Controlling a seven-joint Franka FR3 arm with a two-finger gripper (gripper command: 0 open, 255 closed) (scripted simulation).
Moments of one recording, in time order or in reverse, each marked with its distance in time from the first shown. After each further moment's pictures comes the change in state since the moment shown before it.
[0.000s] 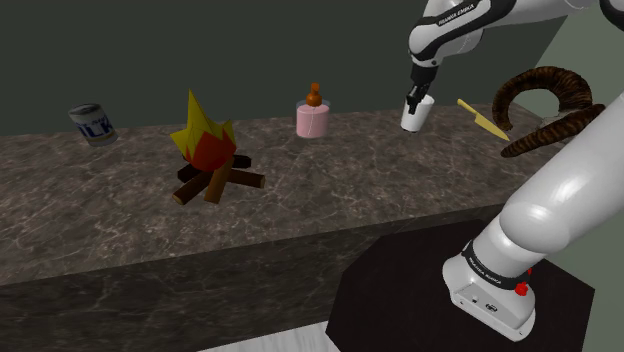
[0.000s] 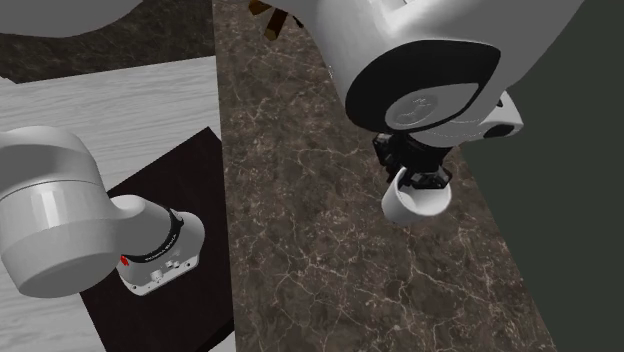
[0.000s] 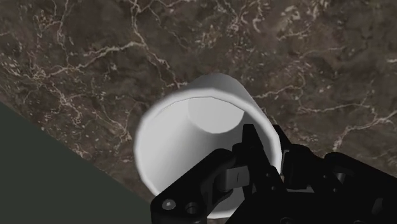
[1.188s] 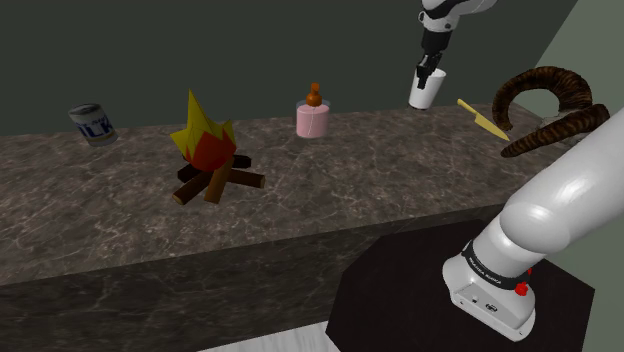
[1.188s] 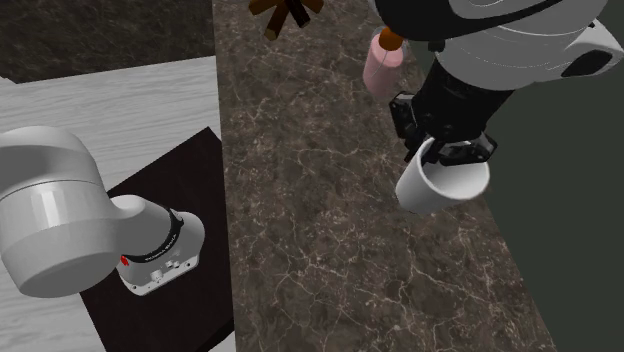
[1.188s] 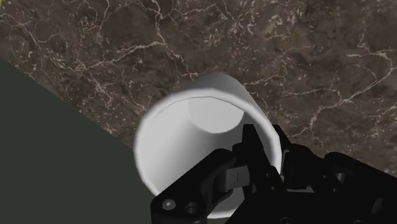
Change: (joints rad) arm 0.005 -0.080 0.014 0.167 -0.014 -0.243 -0.004
